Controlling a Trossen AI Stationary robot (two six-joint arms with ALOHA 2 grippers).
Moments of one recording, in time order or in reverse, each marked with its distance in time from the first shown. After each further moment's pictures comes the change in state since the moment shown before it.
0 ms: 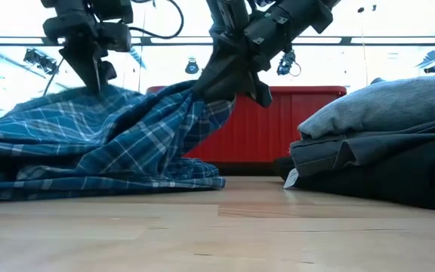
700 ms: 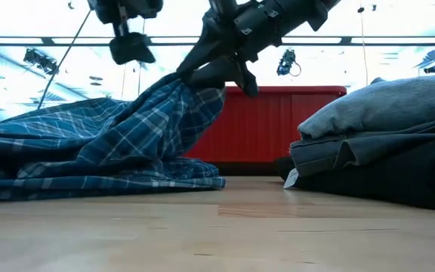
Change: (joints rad) left arm -0.268 0.096 0.101 0.356 0.129 -0.483; right arm 0.000 0.000 0.000 0.131 0.068 -0.049
